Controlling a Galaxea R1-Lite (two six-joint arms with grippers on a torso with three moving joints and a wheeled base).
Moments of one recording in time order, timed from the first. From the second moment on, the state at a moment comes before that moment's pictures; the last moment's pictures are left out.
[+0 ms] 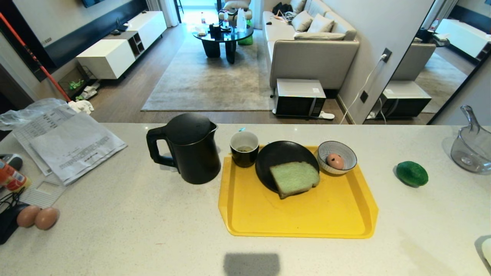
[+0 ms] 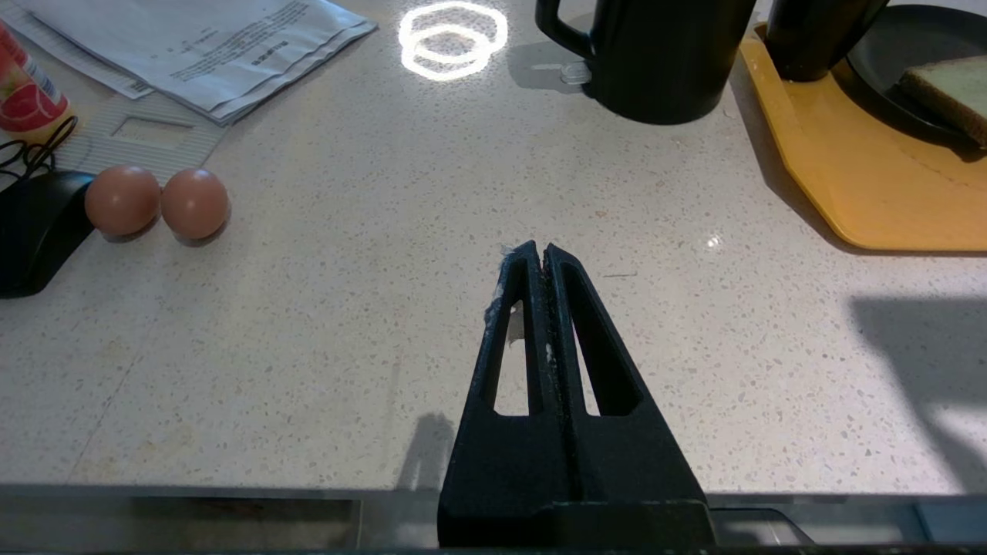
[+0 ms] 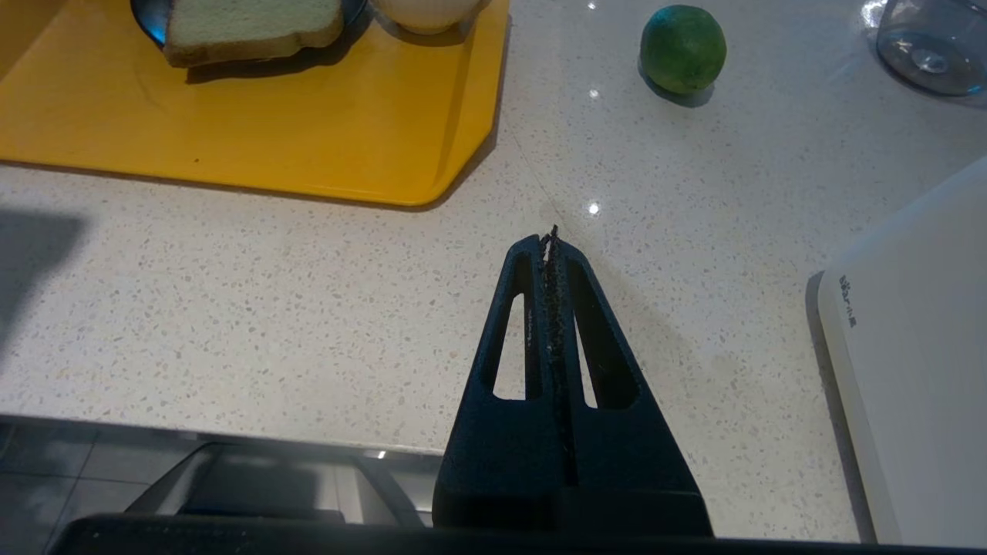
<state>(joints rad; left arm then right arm) 0.00 0.00 0.00 -0.04 0.00 -0.02 0.00 0.00 -0.03 0.09 0.00 -0.03</state>
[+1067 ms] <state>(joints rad) 0.00 0.00 0.00 -0.04 0.01 -0.01 0.00 0.00 -0.03 0.08 0.00 -0.04</state>
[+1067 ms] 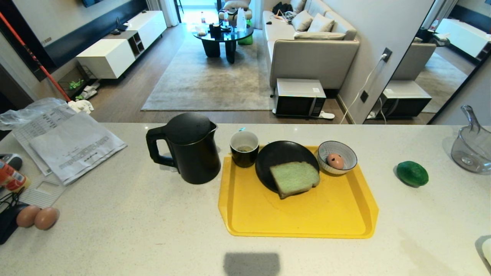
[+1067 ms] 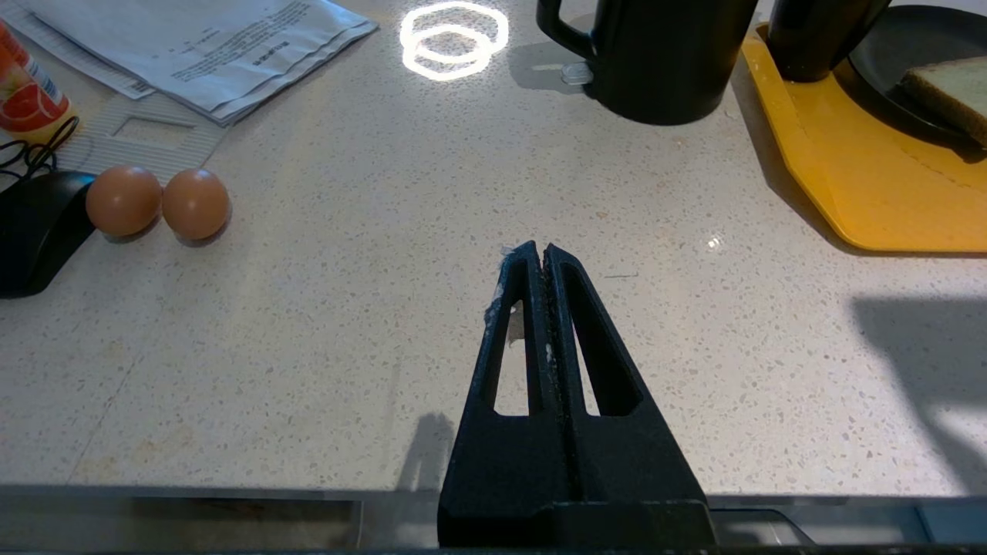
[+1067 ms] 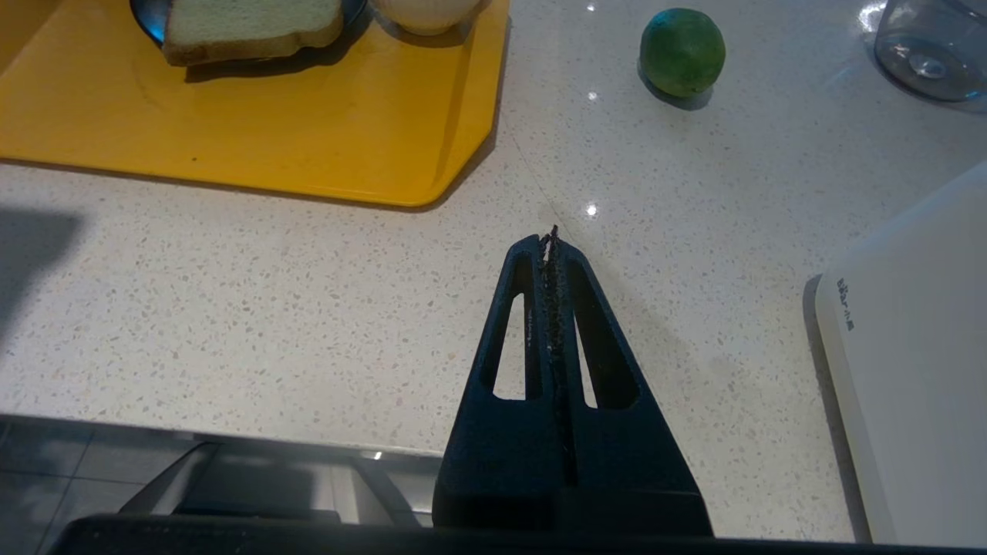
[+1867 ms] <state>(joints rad) 0.00 0.00 0.00 -0.04 0.01 -0.02 0.00 0.00 -0.03 0.09 0.00 -0.05</state>
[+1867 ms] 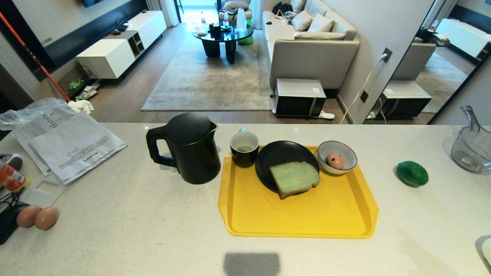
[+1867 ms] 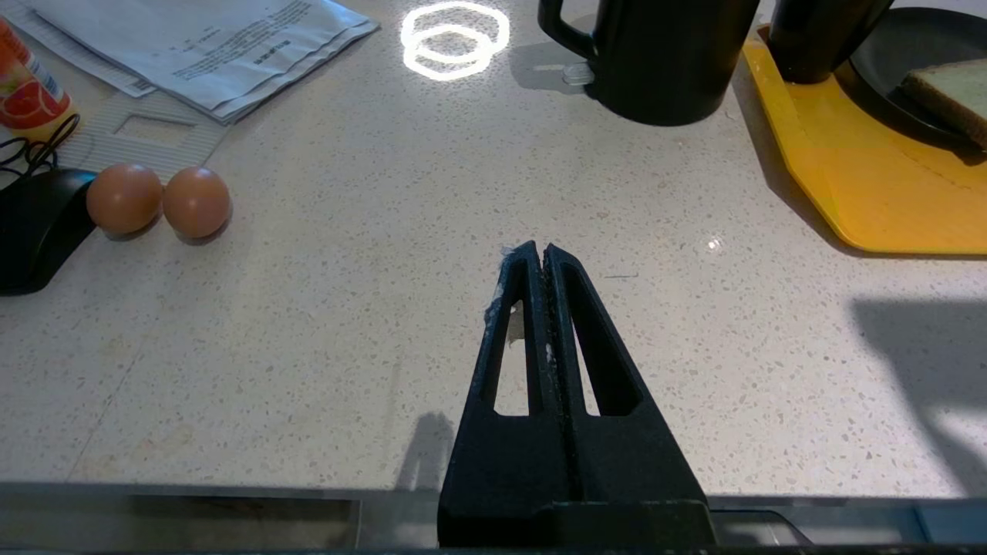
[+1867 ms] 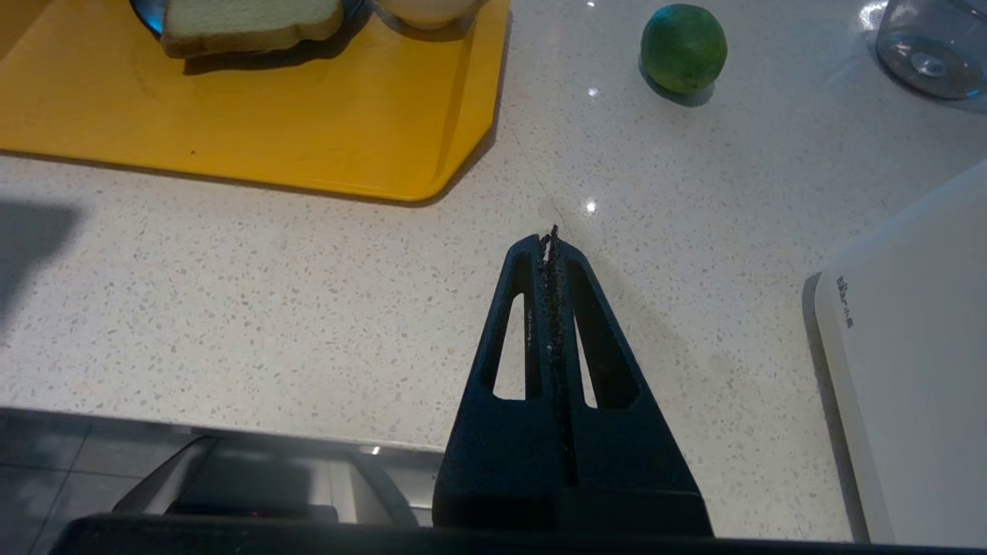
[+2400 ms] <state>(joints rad) 0.00 0.00 0.00 -0.04 0.01 -0.02 0.00 0.11 -0.17 0.23 0.09 -0.10</state>
